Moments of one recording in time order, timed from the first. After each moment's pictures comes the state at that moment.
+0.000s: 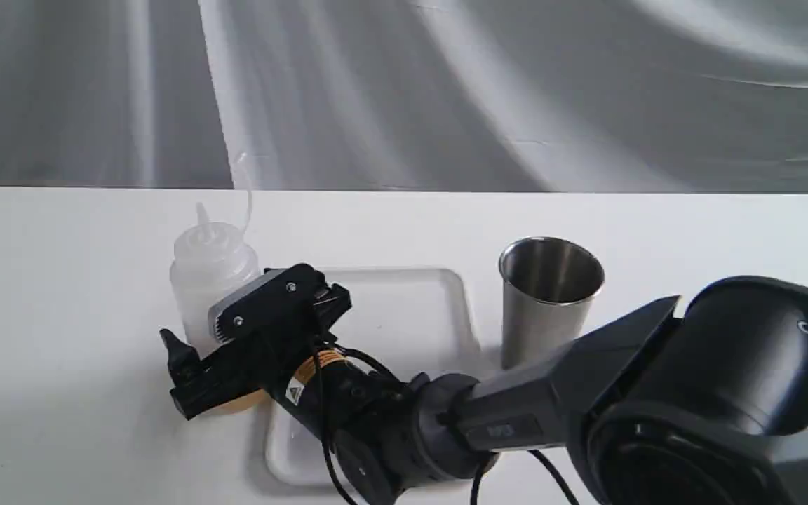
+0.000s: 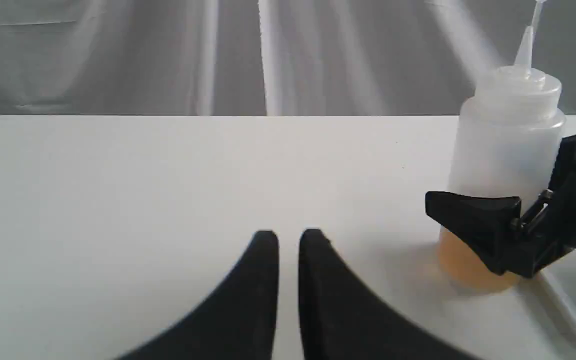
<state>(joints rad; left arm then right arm) 0.05 0.00 0.00 -0.03 0.27 0.04 0.67 2.48 -1.48 0.09 -0.79 -0.13</state>
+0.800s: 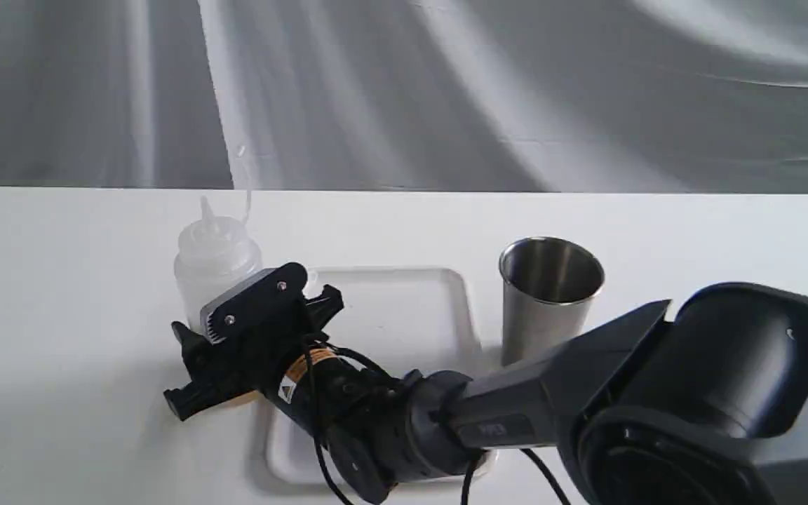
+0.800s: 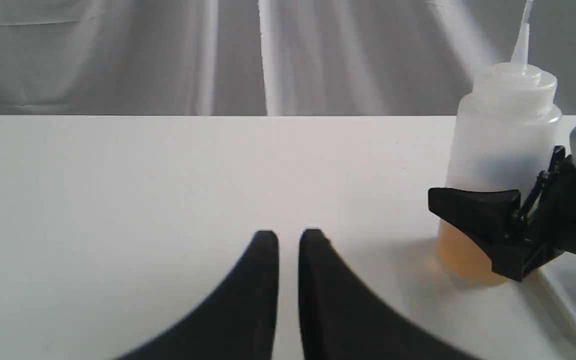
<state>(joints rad) 0.05 0.00 0.00 -0.03 0.27 0.04 0.67 2.50 -1.51 0.08 -0.75 -0.12</state>
